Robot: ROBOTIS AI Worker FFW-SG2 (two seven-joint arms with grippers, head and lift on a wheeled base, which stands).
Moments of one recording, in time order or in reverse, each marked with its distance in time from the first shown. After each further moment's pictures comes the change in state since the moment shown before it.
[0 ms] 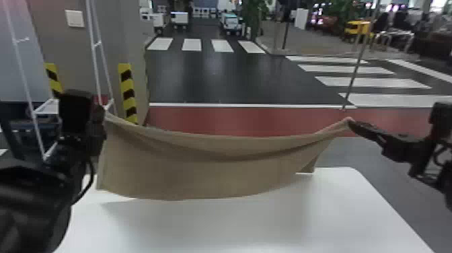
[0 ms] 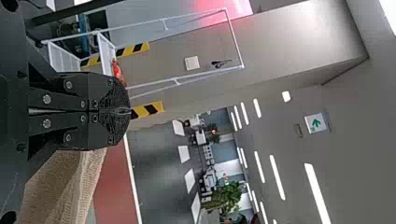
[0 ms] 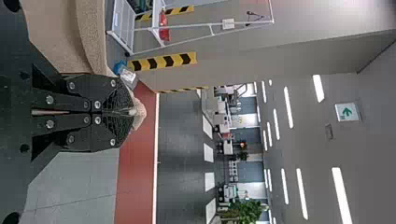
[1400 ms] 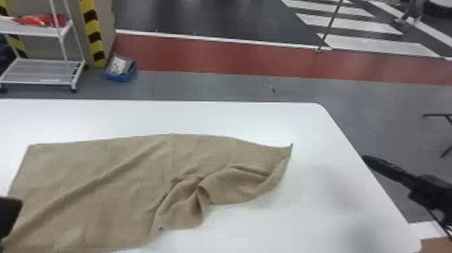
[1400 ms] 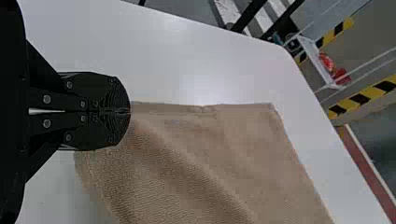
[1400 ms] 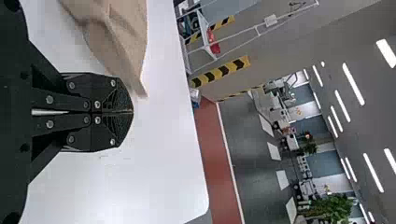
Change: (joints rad) left arm 0.831 -0.039 0.095 -0.802 -0.195 0.959 0.027; right arm 0.725 -0.002 -0.401 -0.497 -0.194 0.305 0.189
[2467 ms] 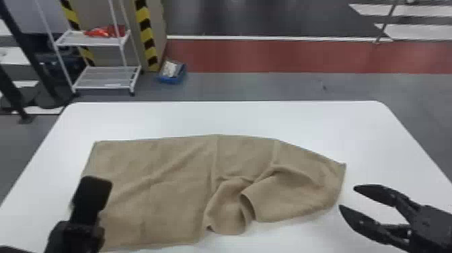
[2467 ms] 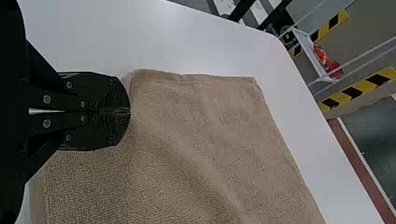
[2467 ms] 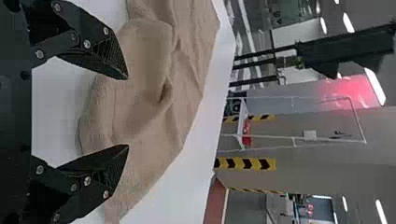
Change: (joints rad) left arm -0.052 -0.005 -0.026 0.070 0.009 -0.066 -0.016; right arm 0.254 0.207 0.295 -0.322 0.324 -0.358 0.164
